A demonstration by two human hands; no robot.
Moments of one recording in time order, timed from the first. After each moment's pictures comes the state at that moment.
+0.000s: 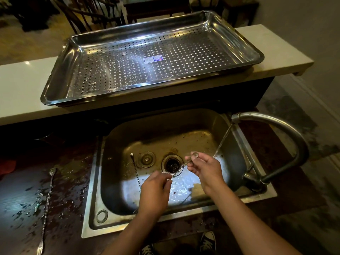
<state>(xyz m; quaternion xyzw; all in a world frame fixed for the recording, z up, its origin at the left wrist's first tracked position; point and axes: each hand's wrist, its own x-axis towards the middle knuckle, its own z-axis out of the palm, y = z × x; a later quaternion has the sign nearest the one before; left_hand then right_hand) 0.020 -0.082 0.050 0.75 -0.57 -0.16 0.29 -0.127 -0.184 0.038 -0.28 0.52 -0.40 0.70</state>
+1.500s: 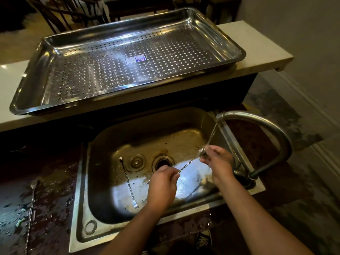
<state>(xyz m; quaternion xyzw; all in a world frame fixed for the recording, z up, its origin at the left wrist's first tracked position) -0.014 -0.123 0.044 0.71 -0.59 -0.23 0.30 -0.174 -0.220 0.034 -0.23 0.64 -0.46 0.57</state>
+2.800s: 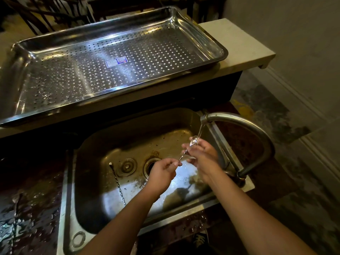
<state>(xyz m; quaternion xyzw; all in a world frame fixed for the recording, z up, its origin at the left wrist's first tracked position) -0.030 -0.170 0.043 0.64 -0.41 -0.54 0.35 -0.175 -0.230 0.056 -0.28 0.55 -0.42 0.66</state>
